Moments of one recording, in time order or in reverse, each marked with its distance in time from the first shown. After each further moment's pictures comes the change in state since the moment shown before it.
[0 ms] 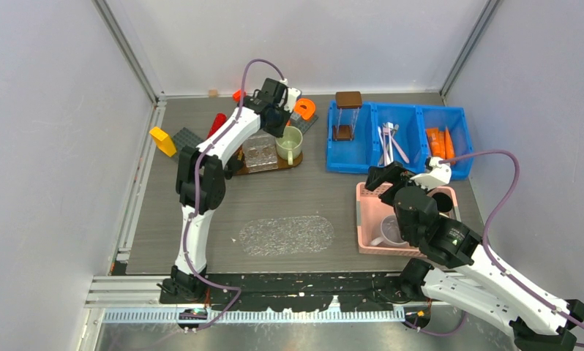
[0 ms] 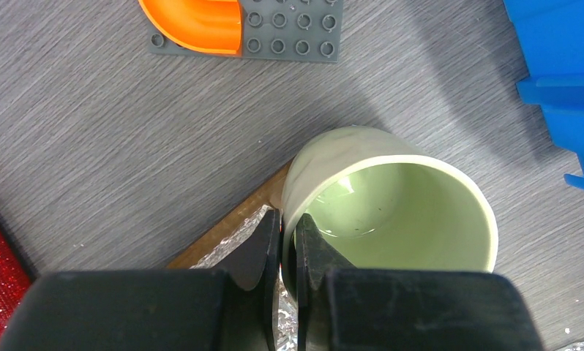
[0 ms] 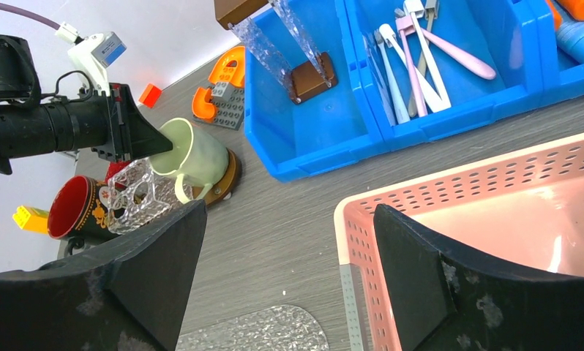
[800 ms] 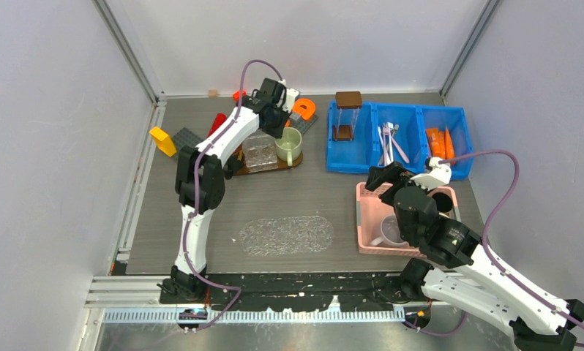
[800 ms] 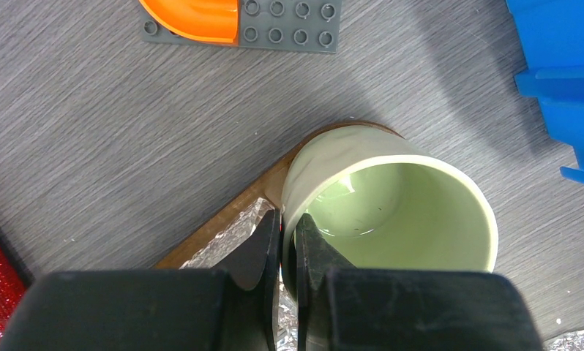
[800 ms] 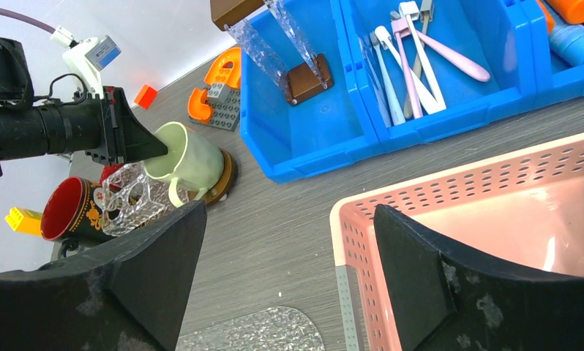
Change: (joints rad) left arm 0.011 0.000 0.000 -0.018 0.023 -0.011; right arm 0.000 0.000 -0.003 -0.002 0.010 -0.007
